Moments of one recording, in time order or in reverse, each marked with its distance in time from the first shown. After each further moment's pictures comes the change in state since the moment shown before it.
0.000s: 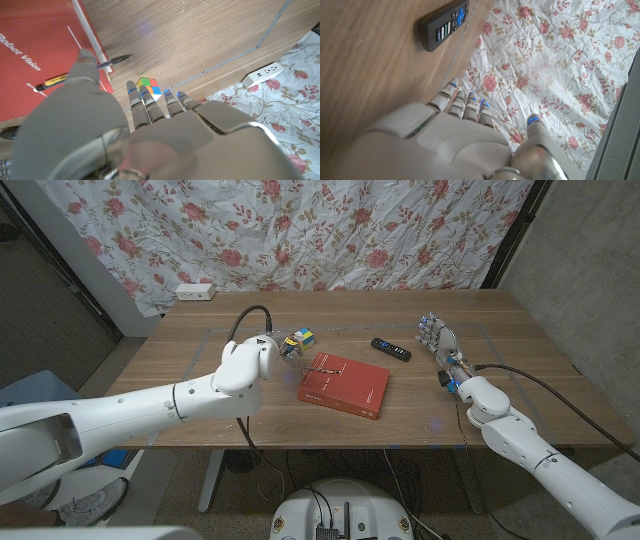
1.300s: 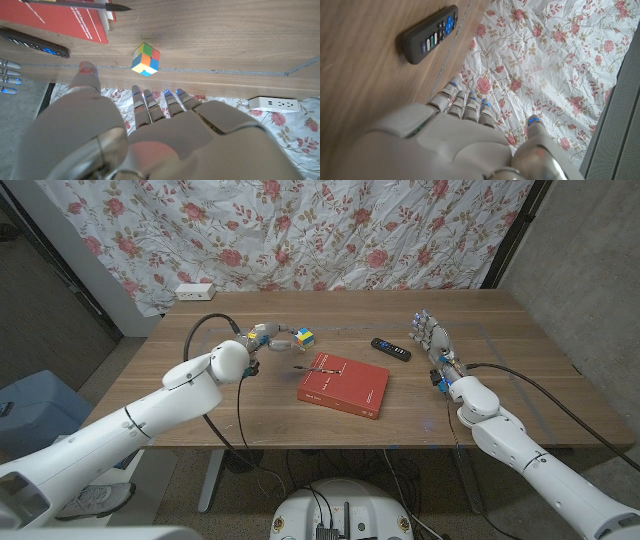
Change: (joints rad) left arm 0.469 -0.016 -0.619 0.107 -0.525 -0.465 0.540; left_hand -0.089 0.061 -0.001 0.027 0.001 -0.081 0.039 0.000 0.000 -0.069 0.048 0.005 0.000 0.013 0.000 0.008 -0.003 0.051 -0.019 0.014 0.000; right arm 0.010 0.037 -0.028 -0.007 -0.048 0.023 -0.035; right_hand -0.014 -0.010 0.004 0.013 0.000 0.017 -0.012 0.008 0.000 0.009 -0.002 0.000 0.000 0.015 -0.007 0.000 -0.009 0.008 0.000 0.000 0.000
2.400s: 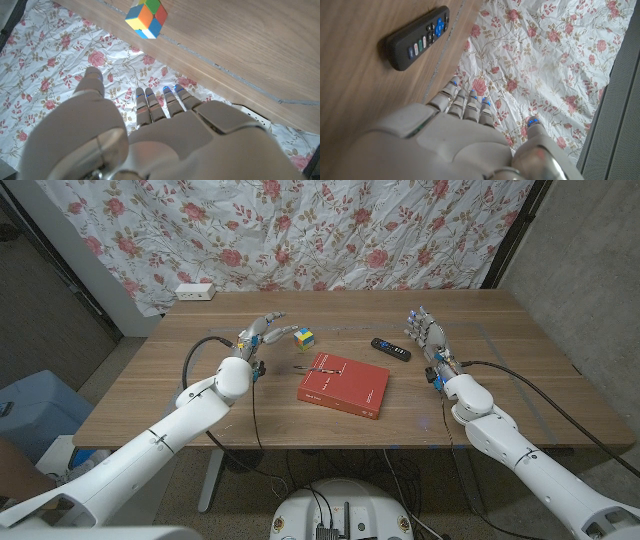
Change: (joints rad) left arm 0.092 -0.216 -0.100 0.299 -0.184 -0.389 0.376; left_hand -0.042 0.053 0.016 -0.008 0.000 -0.071 0.051 -0.004 -0.005 0.008 0.033 0.004 0.000 0.069 -0.003 0.000 0.000 0.107 -0.014 0.008 0.000; right arm 0.034 0.032 -0.013 0.046 -0.001 0.037 0.021; right_hand -0.013 -0.009 -0.014 0.013 0.000 0.022 -0.002 0.000 0.000 0.023 -0.002 0.004 0.000 0.022 -0.003 0.000 -0.005 0.018 -0.004 0.004 0.000
